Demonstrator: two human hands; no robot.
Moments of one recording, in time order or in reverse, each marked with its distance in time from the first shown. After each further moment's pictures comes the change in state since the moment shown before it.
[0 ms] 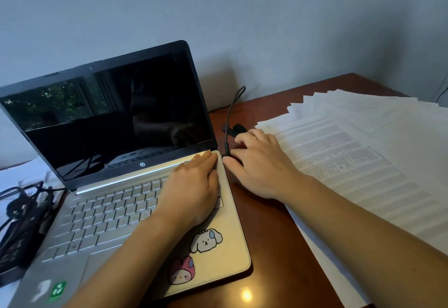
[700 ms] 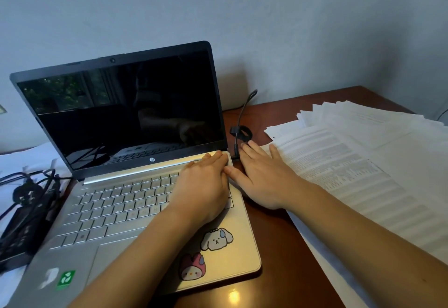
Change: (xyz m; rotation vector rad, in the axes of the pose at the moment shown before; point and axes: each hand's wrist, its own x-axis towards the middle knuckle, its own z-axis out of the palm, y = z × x) left_hand 0.002 -0.001 -0.001 0.010 -0.017 0.015; right_hand 0.003 -0.013 0.006 0.002 -0.264 0.035
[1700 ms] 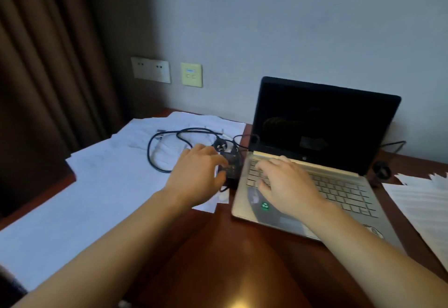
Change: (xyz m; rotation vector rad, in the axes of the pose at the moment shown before) left_hand -0.228 -0.233 -0.115 0.083 0.272 -0.264; right_hand -0.025 -0.294 -0.005 -0.208 0.236 -0.407
